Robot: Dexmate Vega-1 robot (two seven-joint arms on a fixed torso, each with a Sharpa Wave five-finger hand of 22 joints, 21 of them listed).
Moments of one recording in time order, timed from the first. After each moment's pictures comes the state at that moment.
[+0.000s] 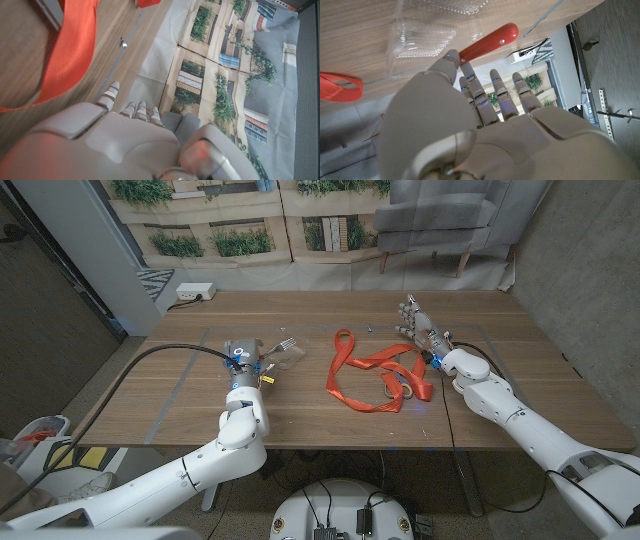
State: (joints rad) left arm 0.90 0.74 0.84 -2.04 0.65 1.18 0.43; left_hand 1.17 0.16 0.41 -0.15 0.22 0.66 -0.11 0.20 0.21 0.92 -0.21 0.42 0.51 0.43 -0.05 0.21 0.21 0.22 0.09 0.19 0.17; right arm -0.72 -0.54 -0.46 -1.22 0.54 0.23 0.13; right_hand 0.09 0.05 -0.01 0.08 0.22 -0.04 -0.06 0.20 0.19 -0.01 0.00 0.21 0.19 -0.10 -0.03 0.20 0.20 0.12 0.12 0.19 0.16
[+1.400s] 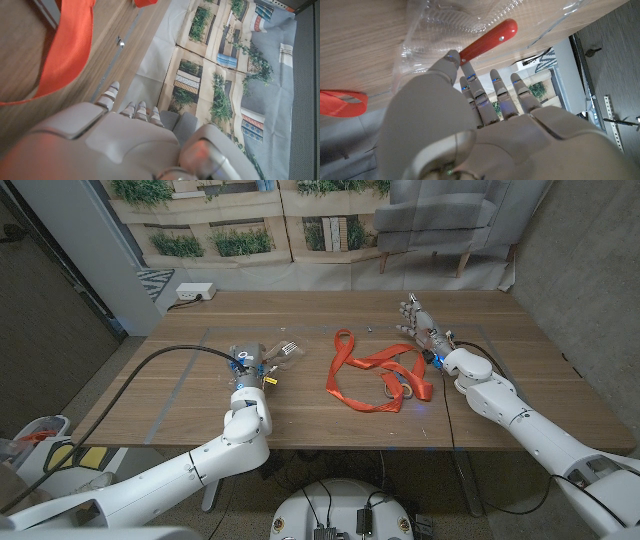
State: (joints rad) left arm 0.86 0.72 0.87 -1.97 0.60 1.16 0.44; left_hand 1.17 0.16 0.42 -0.15 0.22 0.65 -0.11 0.20 0.21 0.91 -0.20 0.43 0.51 0.43 -0.04 0.21 0.20 0.22 0.06 0.19 0.17; right arm -0.74 -0.56 -0.45 -1.27 0.55 0.22 0.12; right_hand 0.10 0.05 -0.02 0.08 0.22 -0.04 -0.06 0.20 0.19 -0.01 0.00 0.21 0.19 -0.10 -0.03 0.20 0.20 0.12 0.12 0.19 0.16
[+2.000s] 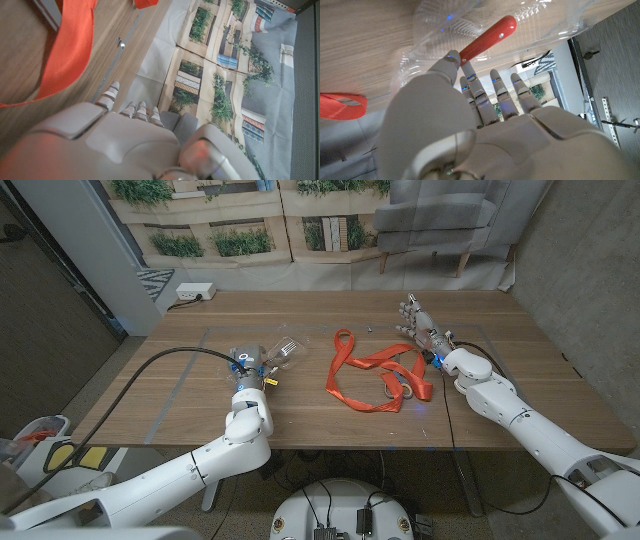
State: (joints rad) left arm 0.86 0.71 0.88 -1.96 0.58 1.16 0.47; left_hand 1.17 0.16 0.42 -0.16 0.22 0.65 -0.11 0.20 0.21 0.91 -0.20 0.43 0.50 0.43 -0.04 0.21 0.20 0.22 0.06 0.19 0.17; right arm -0.74 -0.57 -0.46 -1.27 0.55 0.21 0.12; right_hand 0.10 0.05 -0.01 0.08 0.22 -0.04 -0.06 0.20 0.19 -0.01 0.00 0.21 0.19 -0.09 -0.04 0.20 0.20 0.12 0.12 0.19 0.16
